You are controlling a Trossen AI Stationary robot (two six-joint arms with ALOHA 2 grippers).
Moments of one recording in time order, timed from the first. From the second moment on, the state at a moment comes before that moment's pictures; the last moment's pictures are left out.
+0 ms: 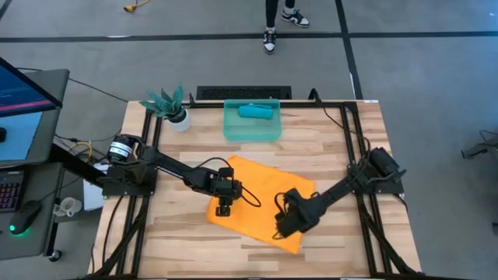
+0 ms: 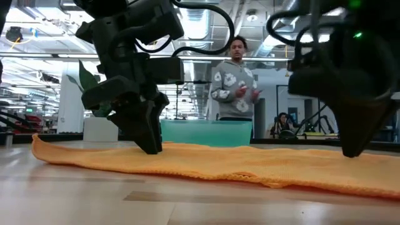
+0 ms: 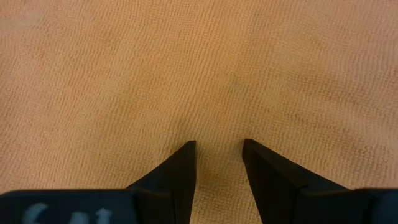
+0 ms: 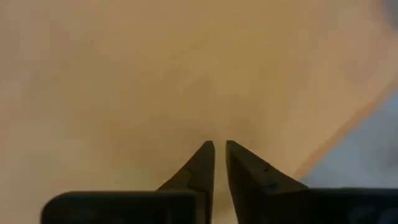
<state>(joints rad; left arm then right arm) -0.20 1.82 0.98 -0.32 -0.13 -0.12 0.55 1.93 1.22 -0.98 0.22 1.56</state>
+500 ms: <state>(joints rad) -0.20 1.82 0.98 -0.32 -0.12 -0.14 0.40 1.93 1.17 -1.02 0.14 1.34</state>
